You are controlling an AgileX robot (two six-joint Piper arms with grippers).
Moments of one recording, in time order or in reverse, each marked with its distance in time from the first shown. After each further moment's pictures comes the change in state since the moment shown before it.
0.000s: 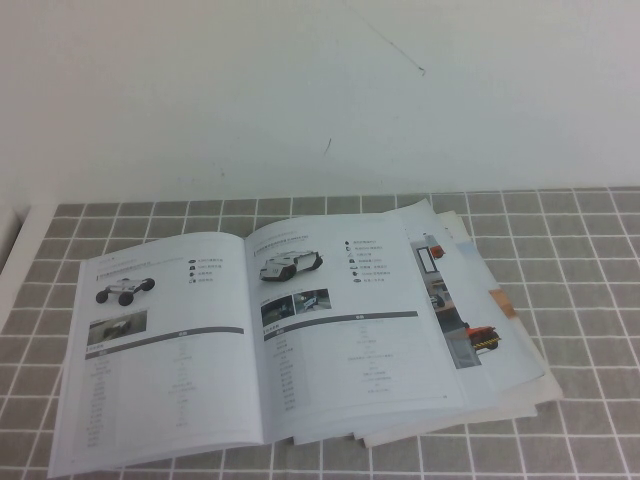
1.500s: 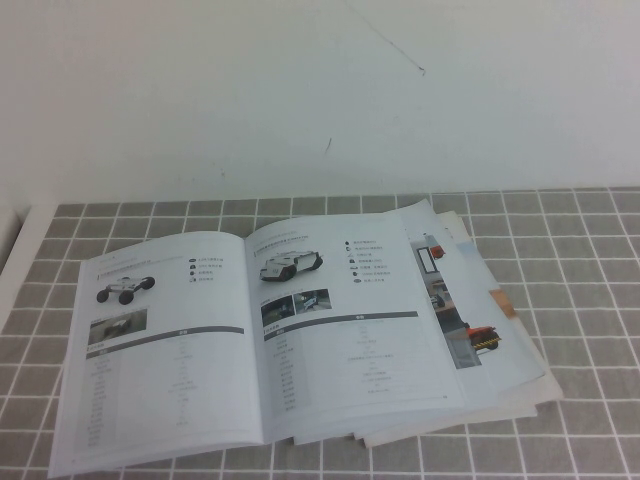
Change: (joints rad) right arm 0.000 0.000 0.000 0.002 0.002 -0.002; left arm 0.200 -0.039 0.158 -0.147 -0.070 -0.101
